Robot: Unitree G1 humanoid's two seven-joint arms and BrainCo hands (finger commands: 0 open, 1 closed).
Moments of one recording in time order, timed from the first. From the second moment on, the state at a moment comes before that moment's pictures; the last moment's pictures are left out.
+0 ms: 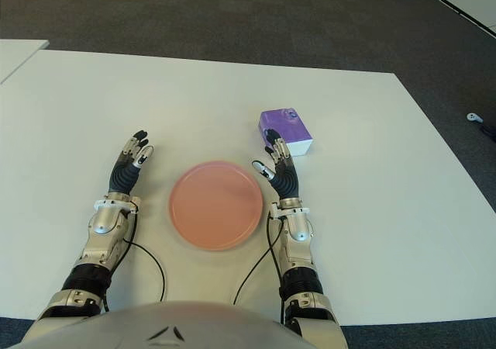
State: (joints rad) left arm -0.06 0.10 0.09 0.52 0.00 -0.50 -0.02; right arm -0.09 -0.01 -0.10 0.56 0.06 -0.71 0.21
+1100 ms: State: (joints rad) left arm -0.07 0.09 0.09 0.52 0.00 -0.51 -0.02; right arm 0.17 -0.09 -0.14 0.02 0.02 -0.60 0.12
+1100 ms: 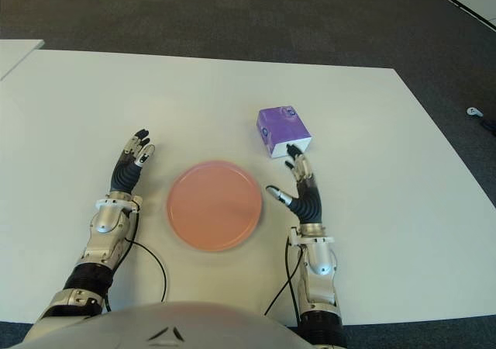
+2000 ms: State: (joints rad) left arm -0.08 0.08 0.10 0.55 0.00 -0.53 -0.02; right arm -0.18 -0.26 -0.19 -0.34 -0.25 -0.17 -0.08
